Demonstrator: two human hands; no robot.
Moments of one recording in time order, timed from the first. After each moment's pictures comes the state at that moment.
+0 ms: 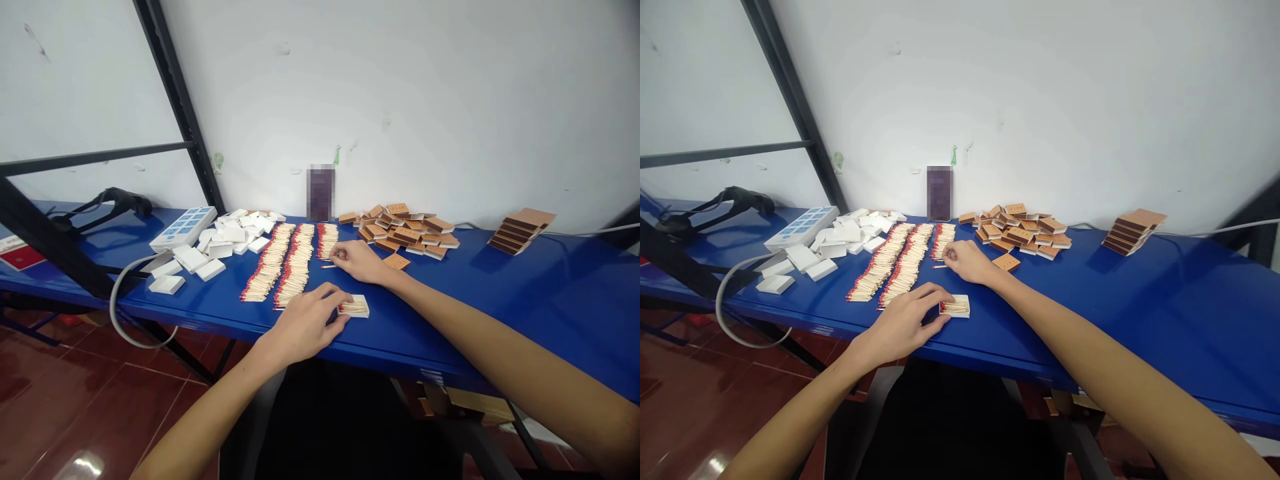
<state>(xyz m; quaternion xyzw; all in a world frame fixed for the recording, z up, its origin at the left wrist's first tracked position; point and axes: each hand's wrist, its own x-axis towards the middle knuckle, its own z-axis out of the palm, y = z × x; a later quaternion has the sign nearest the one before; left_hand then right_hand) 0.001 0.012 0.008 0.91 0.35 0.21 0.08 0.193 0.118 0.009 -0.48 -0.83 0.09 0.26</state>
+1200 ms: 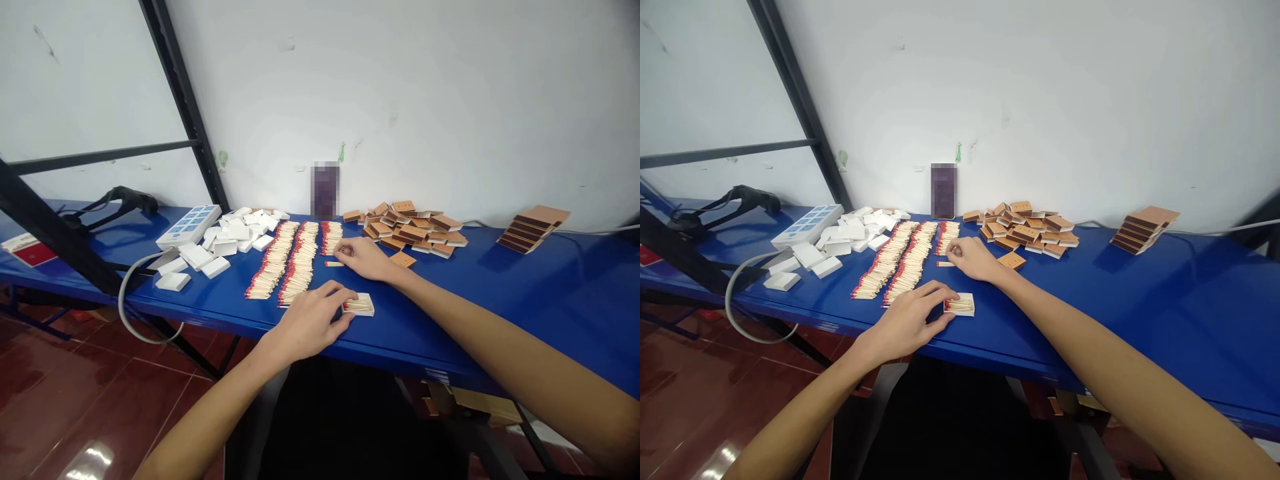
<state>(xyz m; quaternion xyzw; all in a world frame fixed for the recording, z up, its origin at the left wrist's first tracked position) 0.001 0.012 0.007 0.91 0.35 0.21 0.07 0.191 0.113 0.015 -0.48 -0.82 0.12 0.28</state>
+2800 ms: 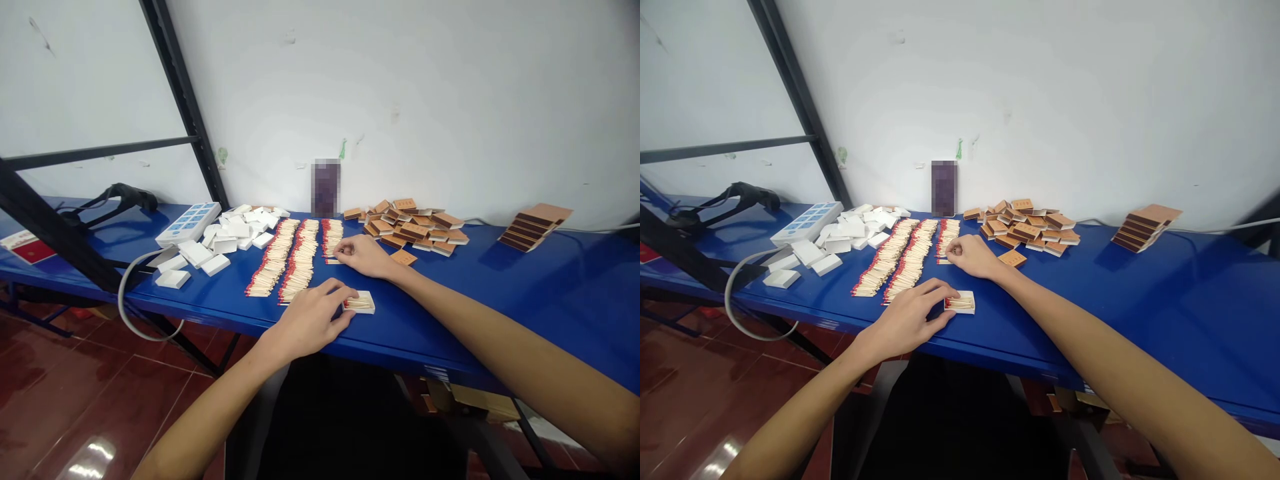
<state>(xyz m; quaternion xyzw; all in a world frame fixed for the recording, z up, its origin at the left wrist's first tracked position) 0.001 0.011 0.008 0.91 0.35 0.21 0.07 0.190 0.113 0.016 -0.49 -0.82 0.11 0.27</state>
